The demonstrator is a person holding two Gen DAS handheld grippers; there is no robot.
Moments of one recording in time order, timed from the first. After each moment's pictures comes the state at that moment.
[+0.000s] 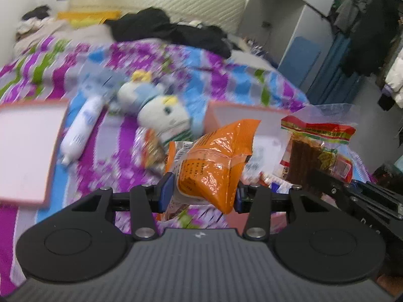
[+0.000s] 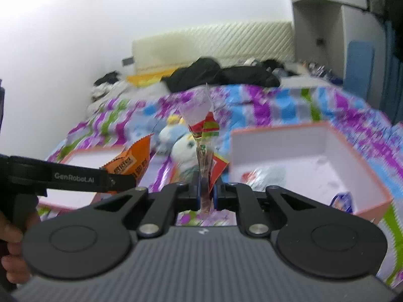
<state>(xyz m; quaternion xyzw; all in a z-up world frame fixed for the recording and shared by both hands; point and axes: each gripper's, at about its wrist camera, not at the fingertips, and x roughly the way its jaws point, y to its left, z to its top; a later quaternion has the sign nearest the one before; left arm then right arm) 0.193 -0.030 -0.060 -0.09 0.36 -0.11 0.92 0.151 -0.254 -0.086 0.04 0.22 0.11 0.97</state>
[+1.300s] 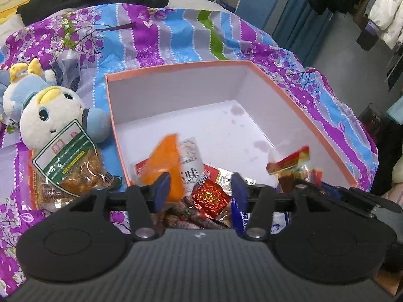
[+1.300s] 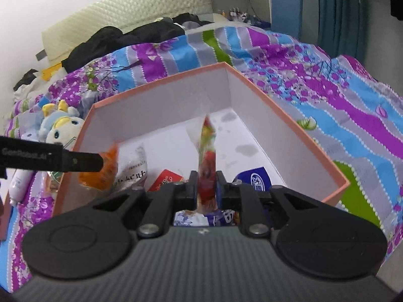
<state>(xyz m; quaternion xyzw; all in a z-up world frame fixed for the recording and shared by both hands) 0.362 -0.200 -0.148 -0.01 0.45 -0.21 0.87 0.262 -0.389 -0.192 0.11 0.33 -0.05 0.93</state>
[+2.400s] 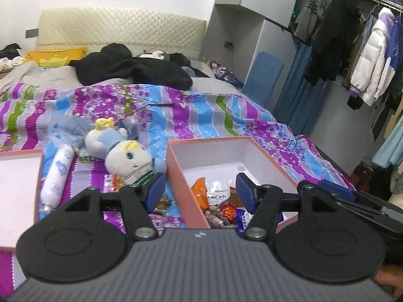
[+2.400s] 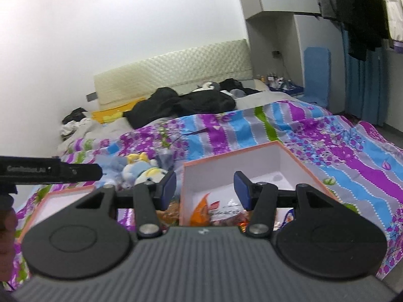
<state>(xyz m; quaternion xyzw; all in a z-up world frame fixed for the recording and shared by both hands) 0.167 -0.060 0.003 -0.06 0.29 -0.17 0.94 0.130 -0.299 -0.064 0.09 0.18 0.05 0.98</state>
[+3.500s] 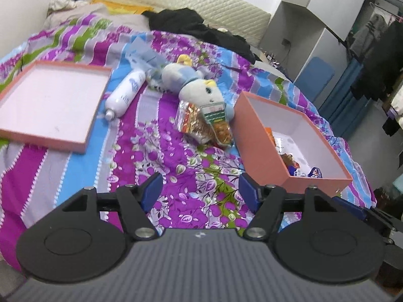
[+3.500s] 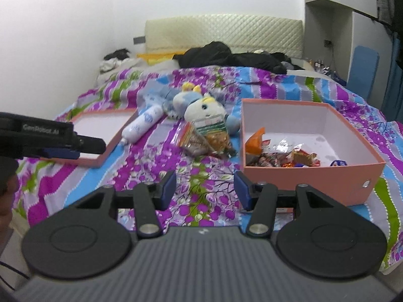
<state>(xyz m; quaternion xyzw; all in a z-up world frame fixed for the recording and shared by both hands) 0.079 0.057 -0.121 -0.16 0.35 -0.06 0.92 0.071 -0.206 -0.147 -0.02 0.25 0.14 0.96</state>
